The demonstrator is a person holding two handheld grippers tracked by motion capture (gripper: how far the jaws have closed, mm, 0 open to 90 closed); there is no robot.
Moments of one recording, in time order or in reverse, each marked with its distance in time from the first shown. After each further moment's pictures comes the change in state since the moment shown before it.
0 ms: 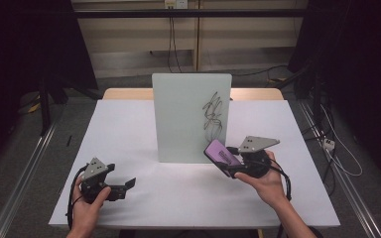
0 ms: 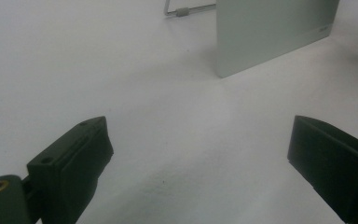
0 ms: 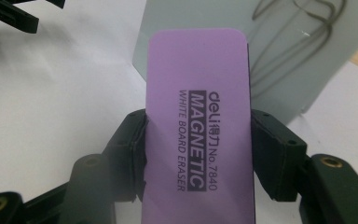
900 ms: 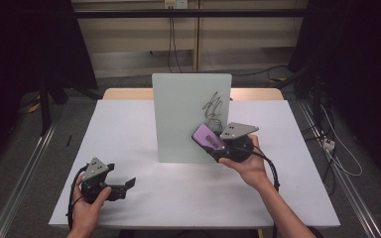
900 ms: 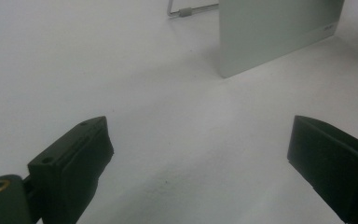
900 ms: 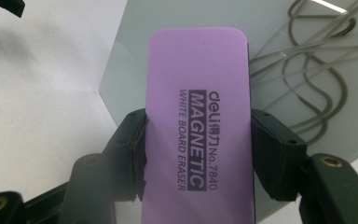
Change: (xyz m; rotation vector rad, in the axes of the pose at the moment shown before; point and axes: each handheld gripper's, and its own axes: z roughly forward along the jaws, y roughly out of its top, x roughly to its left) left arm -0.002 0.000 0.001 0.005 0.015 0.005; right arm -0.010 0.032 0.041 -0.027 -0.076 -0.091
